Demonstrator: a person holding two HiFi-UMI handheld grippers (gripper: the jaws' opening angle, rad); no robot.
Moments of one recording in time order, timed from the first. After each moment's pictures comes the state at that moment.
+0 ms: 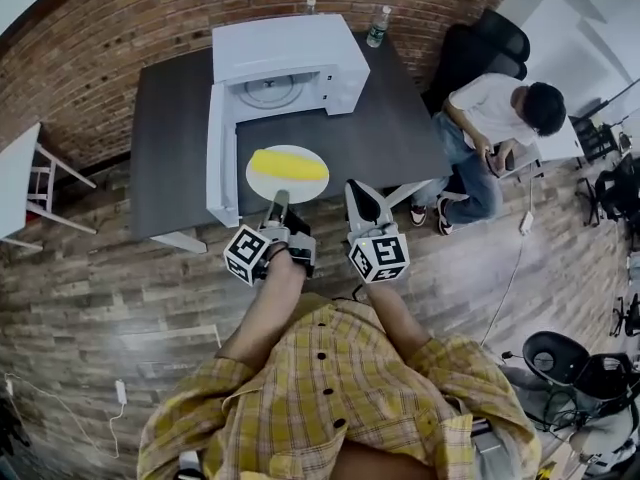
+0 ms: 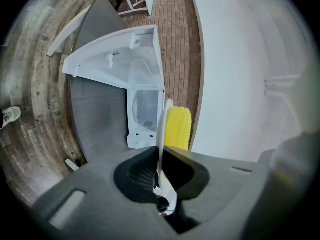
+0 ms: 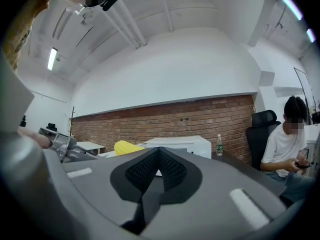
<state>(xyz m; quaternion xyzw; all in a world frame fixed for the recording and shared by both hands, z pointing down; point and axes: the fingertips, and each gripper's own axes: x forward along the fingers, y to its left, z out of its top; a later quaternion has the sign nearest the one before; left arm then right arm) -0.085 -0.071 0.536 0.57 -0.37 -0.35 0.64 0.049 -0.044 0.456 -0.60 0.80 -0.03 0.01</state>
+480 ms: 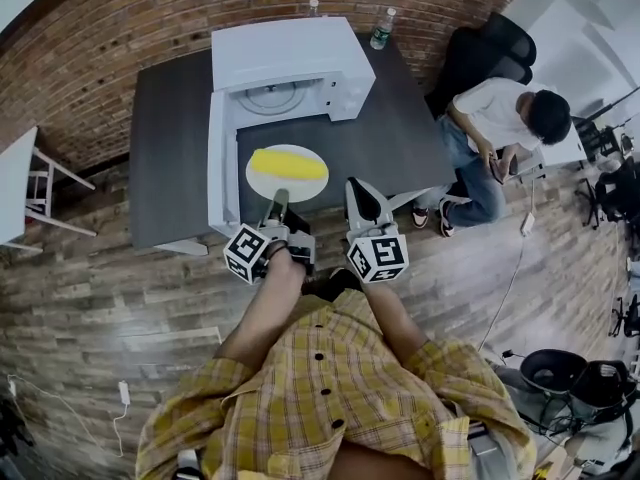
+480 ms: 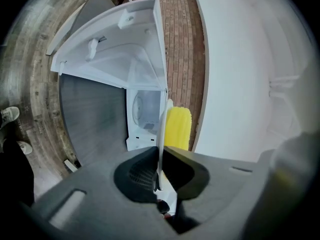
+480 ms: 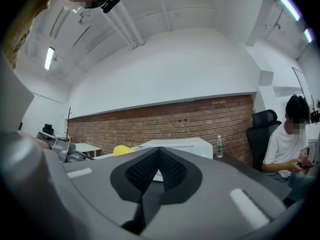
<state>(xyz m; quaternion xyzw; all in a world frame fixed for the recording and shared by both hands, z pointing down) -0.084 -0.110 0.539 0.56 -0.37 -0.35 0.65 0.050 -0.082 0.447 -0.61 0.79 -0.03 0.02</state>
